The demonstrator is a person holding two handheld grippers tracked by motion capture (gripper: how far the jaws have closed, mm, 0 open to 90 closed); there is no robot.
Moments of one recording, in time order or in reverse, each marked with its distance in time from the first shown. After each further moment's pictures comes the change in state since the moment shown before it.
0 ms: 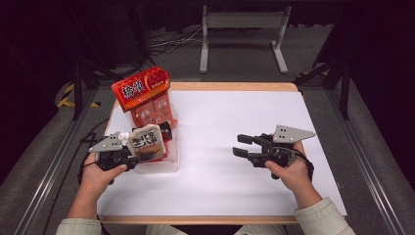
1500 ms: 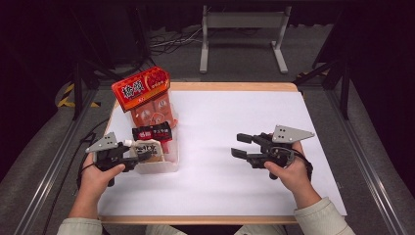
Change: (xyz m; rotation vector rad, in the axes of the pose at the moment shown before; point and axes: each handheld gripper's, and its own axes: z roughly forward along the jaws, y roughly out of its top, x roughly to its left) left arm 0.008 -0.015 -0.003 -0.074 0.129 -0.093; right arm 0.001 0.000 0.003 -0.020 0.011 0.012
